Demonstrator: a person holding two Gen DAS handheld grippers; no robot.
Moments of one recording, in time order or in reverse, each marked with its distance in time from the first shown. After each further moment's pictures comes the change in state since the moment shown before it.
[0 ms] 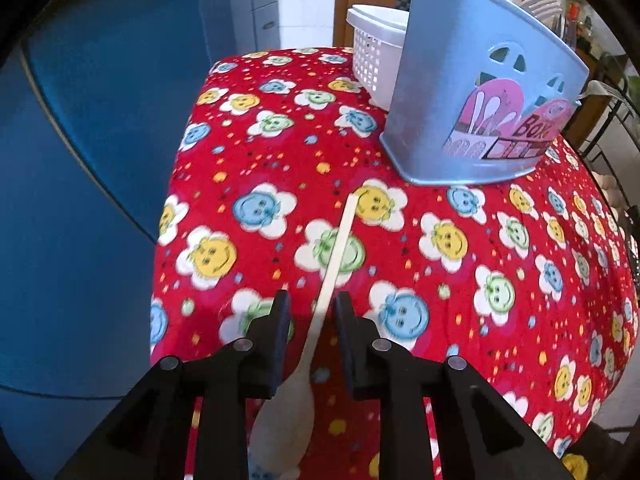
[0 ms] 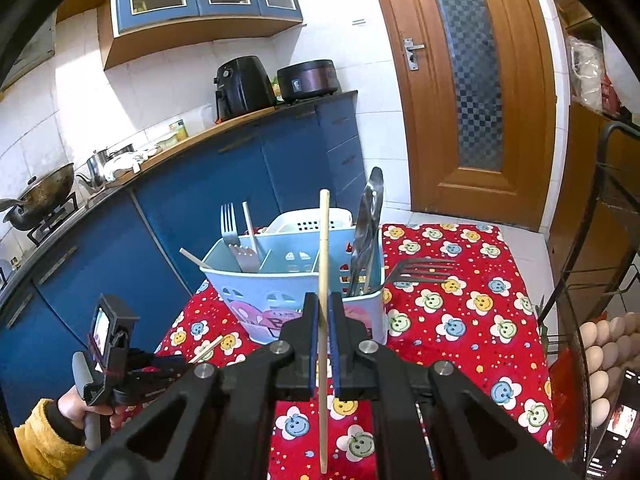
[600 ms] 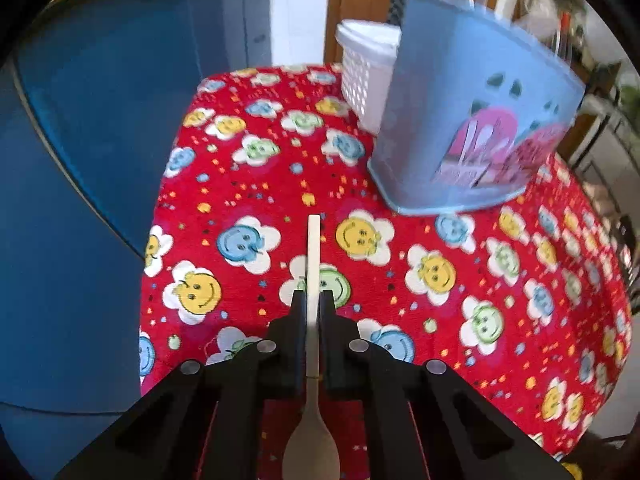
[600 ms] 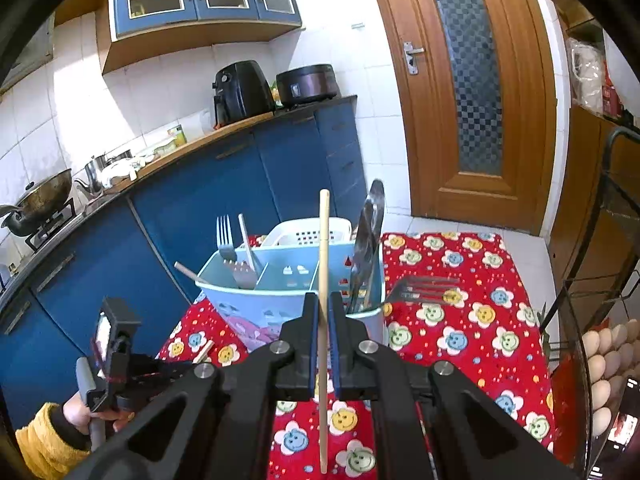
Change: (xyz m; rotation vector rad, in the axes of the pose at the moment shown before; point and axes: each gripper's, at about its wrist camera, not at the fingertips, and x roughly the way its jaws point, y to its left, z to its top) left arm -0.006 -0.001 0.009 -0.021 -0.076 -0.046; right arm 0.009 -0.002 0.011 -0.001 -0.028 -0.002
